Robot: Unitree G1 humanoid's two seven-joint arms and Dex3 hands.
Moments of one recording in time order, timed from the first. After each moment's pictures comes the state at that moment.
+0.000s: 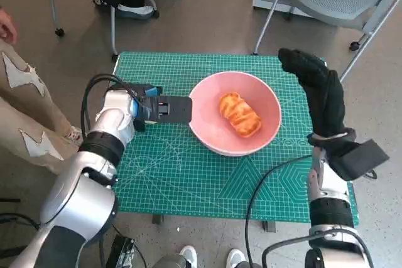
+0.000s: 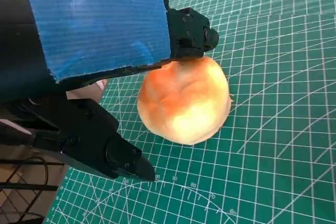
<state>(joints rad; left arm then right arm) -1.18 0.31 -0.62 1.34 0.75 0.13 -0.38 -0.69 -0.18 -0.18 0.81 0.19 -0.82 0.43</state>
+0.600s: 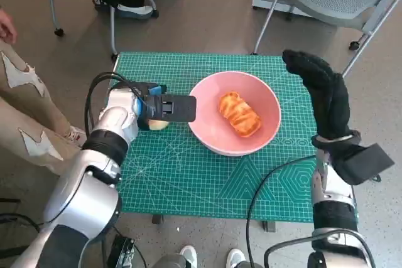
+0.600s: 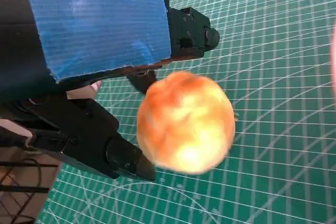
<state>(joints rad) -1.19 0.28 -0.60 1.36 0.73 0.14 -0.37 -0.66 -0.19 -0.19 0.76 0.20 -0.81 0.43</state>
